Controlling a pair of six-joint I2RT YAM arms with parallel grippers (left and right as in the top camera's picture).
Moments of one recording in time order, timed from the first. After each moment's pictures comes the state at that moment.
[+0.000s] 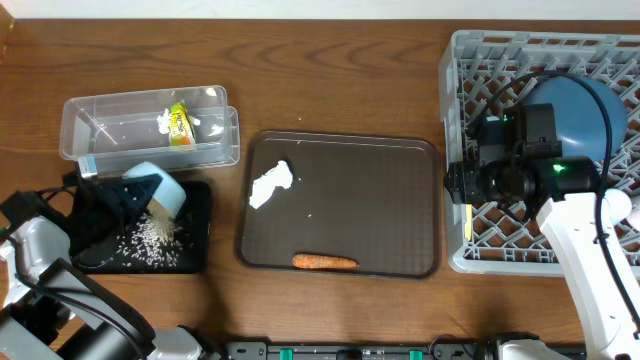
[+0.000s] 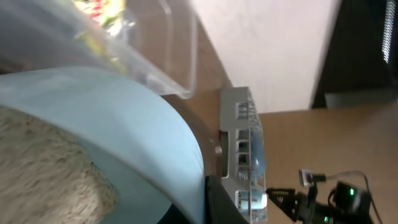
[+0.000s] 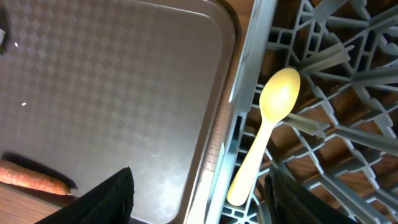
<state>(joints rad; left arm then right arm) 0.83 1.61 0.92 -0.84 1.31 0.23 0.09 1.35 1.10 -0.93 -0.19 -0.01</state>
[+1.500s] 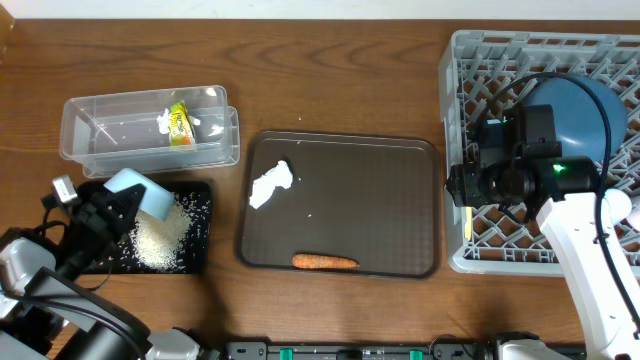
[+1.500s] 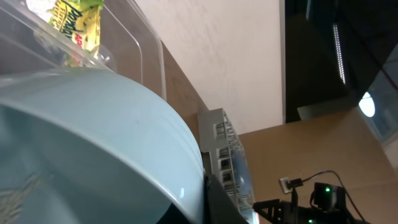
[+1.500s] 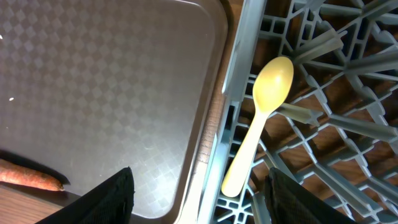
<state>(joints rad) 0.98 1.61 0.89 -1.06 1.46 0.55 0.09 1.35 1.10 -0.95 -0.16 -0.01</state>
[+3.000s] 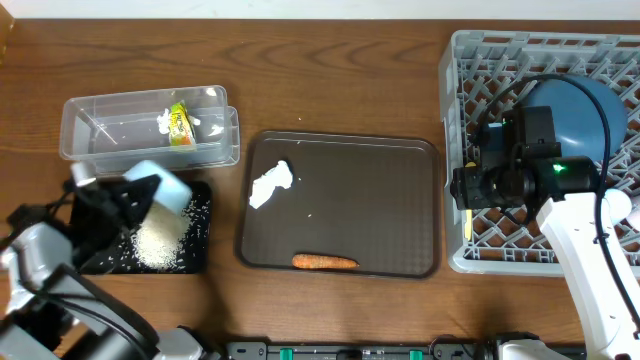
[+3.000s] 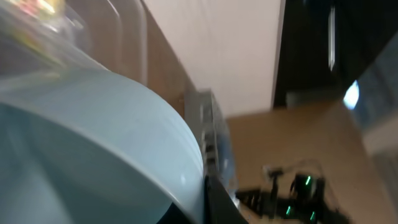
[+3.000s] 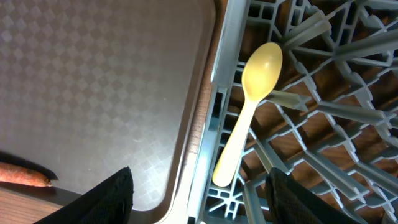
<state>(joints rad) 0.82 1.57 0.89 -0.96 1.45 0.33 0.09 1.35 1.10 -0.98 -0.12 -0.01</state>
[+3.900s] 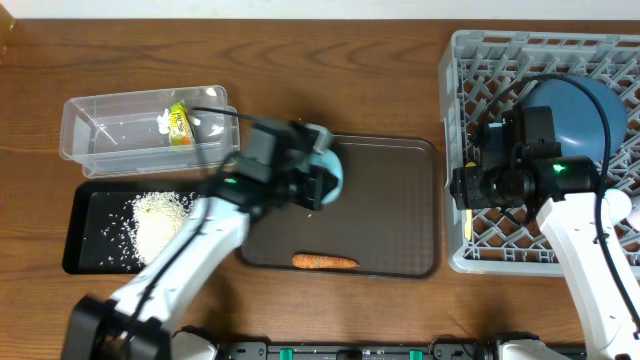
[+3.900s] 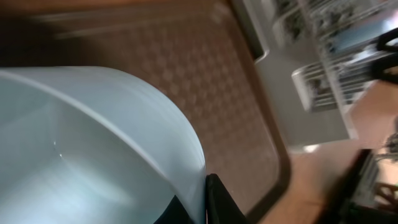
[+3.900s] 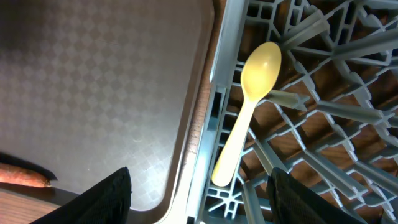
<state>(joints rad) -0.45 1.47 0.91 -0.35 0.50 -0.26 0.09 1.35 1.10 -0.98 -0.12 -0.01</state>
